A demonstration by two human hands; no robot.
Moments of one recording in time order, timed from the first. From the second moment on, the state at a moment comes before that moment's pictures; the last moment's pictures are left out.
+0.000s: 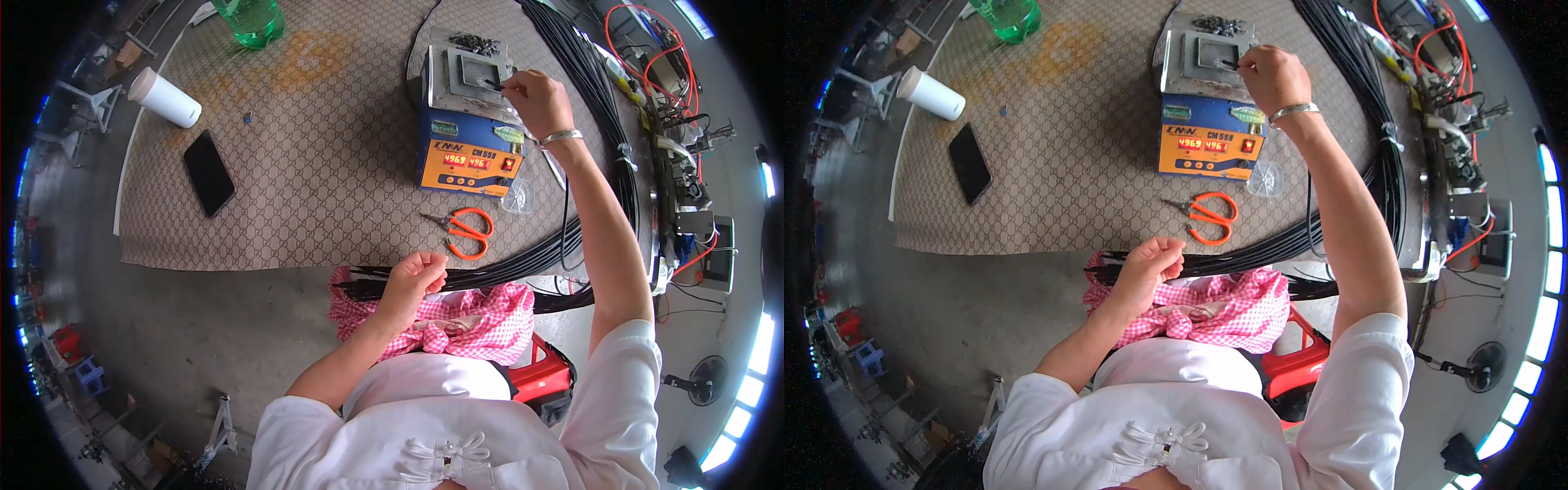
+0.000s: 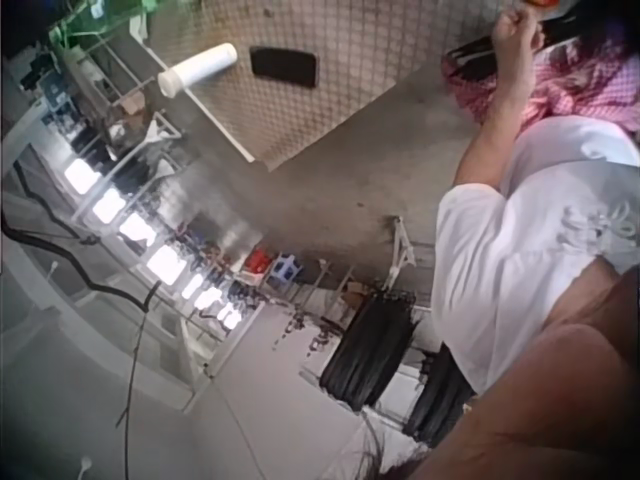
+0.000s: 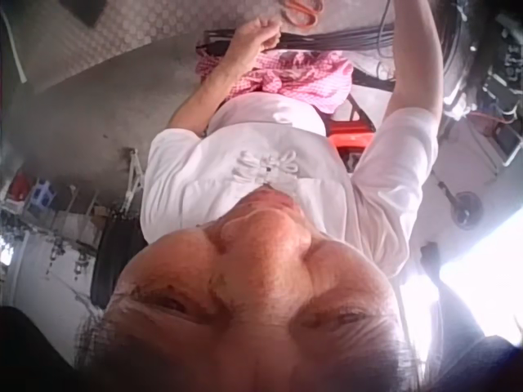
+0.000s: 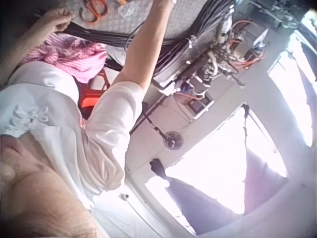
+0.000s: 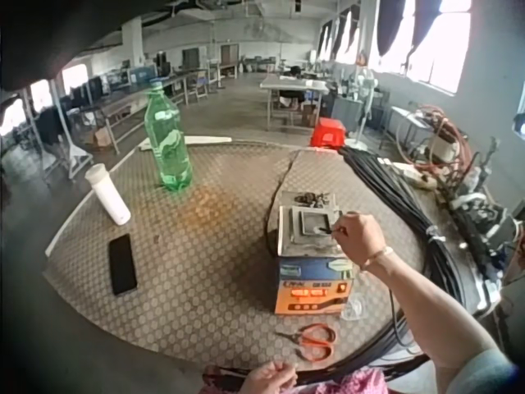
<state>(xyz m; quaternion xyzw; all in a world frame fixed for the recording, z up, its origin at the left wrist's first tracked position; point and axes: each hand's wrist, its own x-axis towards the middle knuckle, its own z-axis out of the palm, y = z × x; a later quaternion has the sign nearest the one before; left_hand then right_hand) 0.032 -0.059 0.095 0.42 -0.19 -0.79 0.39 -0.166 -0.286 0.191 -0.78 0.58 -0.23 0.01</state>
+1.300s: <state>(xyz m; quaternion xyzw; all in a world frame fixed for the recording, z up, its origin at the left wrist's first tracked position) 0.036 -0.077 0.122 0.40 -0.24 -0.76 0.45 -0.152 -0.211 0.204 -0.47 0.52 -0.40 0.59</state>
